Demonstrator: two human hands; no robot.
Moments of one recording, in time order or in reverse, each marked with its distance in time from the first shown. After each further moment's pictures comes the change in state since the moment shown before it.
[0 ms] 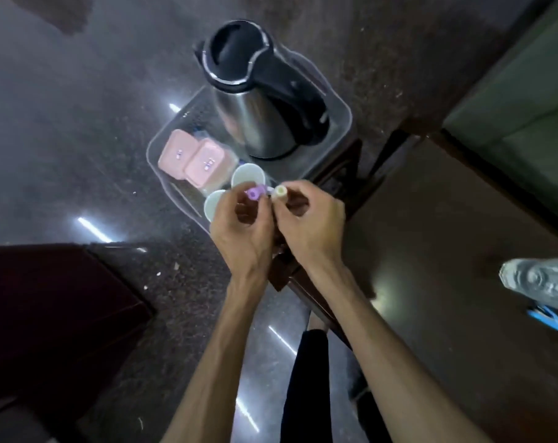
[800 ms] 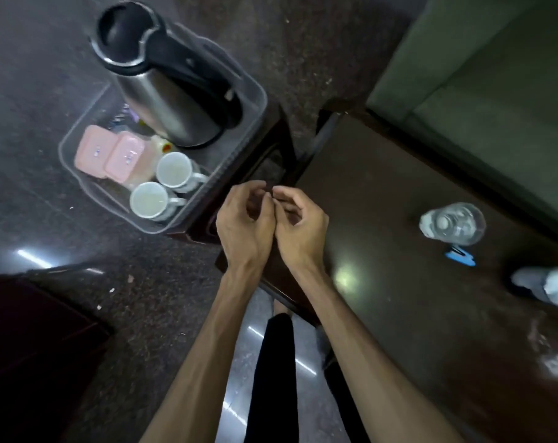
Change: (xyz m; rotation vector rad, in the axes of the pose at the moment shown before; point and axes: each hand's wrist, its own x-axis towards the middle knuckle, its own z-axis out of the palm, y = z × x) left_hand -0.078 0.023 0.055 0.071 -0.367 0.085; right_hand -0.045 0.066 -0.073 0.228 0.174 0.161
